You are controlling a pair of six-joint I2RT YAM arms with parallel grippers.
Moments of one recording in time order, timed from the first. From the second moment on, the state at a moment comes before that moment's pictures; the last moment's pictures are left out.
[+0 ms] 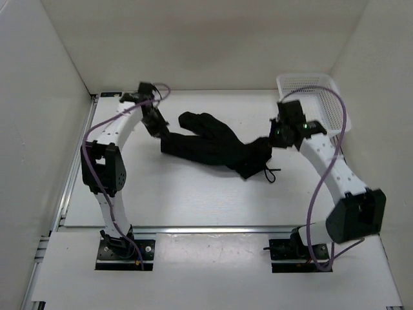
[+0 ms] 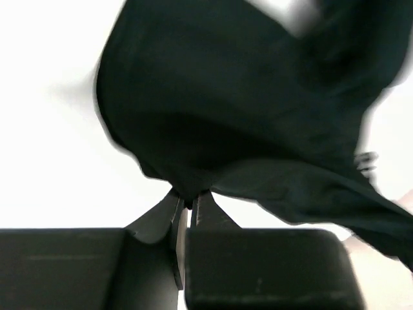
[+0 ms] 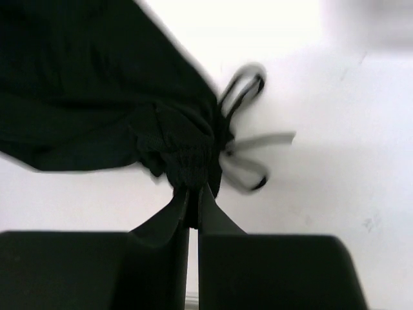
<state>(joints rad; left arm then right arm) -0.22 1.94 1.66 -1.00 0.19 -0.72 0.31 1.33 1.18 -0.77 0.05 0.32</state>
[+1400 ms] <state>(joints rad) 0.05 1.47 1.09 -0.95 0.22 -0.62 0.43 0.86 0.32 -0.40 -0.29 1.31</state>
